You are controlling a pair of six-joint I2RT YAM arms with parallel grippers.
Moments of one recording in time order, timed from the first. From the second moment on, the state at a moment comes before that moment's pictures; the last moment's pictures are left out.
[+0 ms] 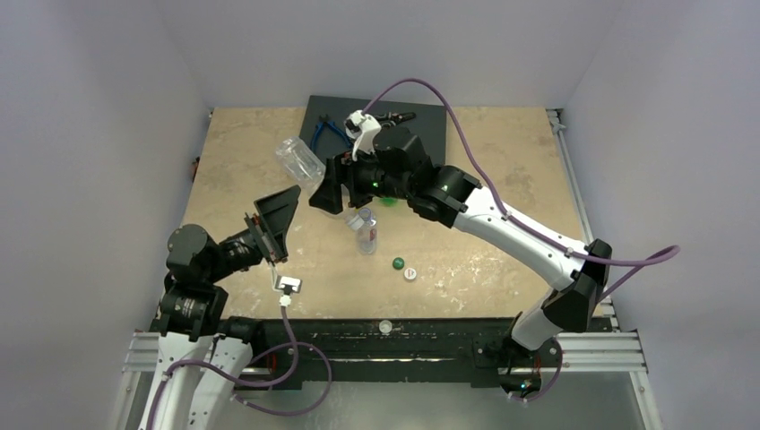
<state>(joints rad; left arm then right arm) -0.15 0.46 0.74 -0.27 0.84 1.96 0.94 1.57 1.63 -0.43 -0.17 0.53</state>
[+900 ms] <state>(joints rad) -0.15 0.53 0.71 -0.32 0.79 2.01 1.09 1.65 1.66 -0.48 -0.11 0.53</state>
